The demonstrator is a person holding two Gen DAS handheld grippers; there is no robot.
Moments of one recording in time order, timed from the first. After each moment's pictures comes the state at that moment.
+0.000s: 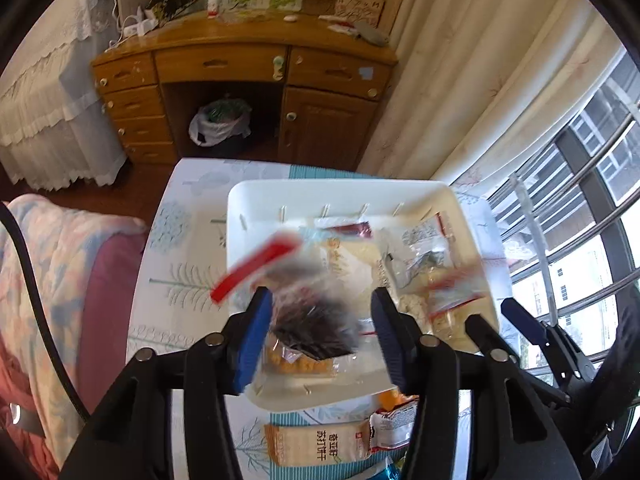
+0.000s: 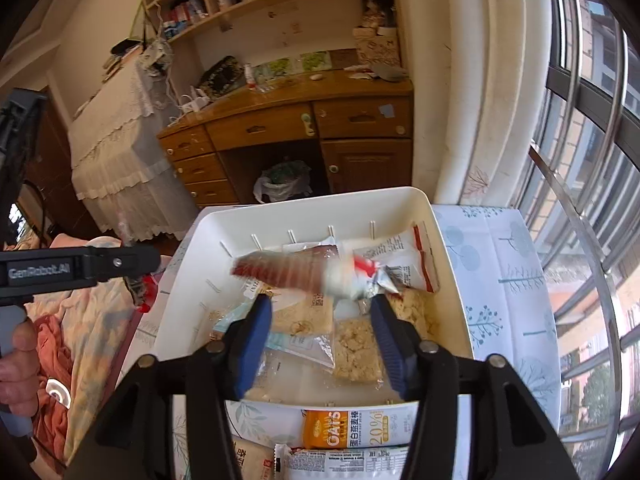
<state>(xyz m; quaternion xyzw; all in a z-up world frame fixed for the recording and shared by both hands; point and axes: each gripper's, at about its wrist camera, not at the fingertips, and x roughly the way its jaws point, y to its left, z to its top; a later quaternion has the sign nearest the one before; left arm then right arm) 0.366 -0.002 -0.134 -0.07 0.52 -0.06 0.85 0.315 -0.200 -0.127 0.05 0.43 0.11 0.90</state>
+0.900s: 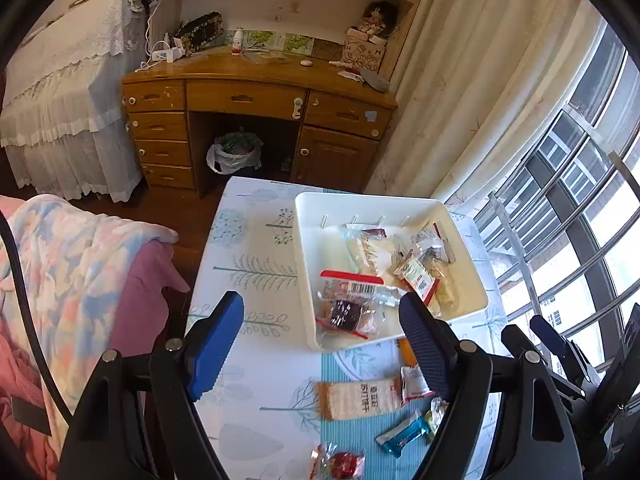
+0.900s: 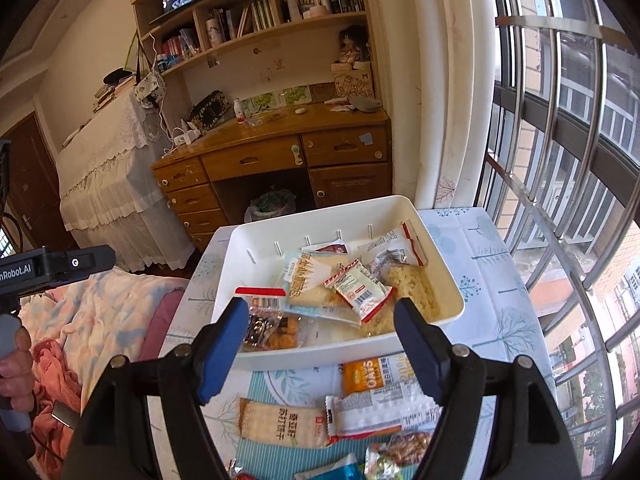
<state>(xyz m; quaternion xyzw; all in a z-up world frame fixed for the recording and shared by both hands) 0.252 0.096 -0.073 -0.09 0.46 -0.06 0.88 0.200 -0.160 -0.070 0.06 0.37 0.06 0.93</state>
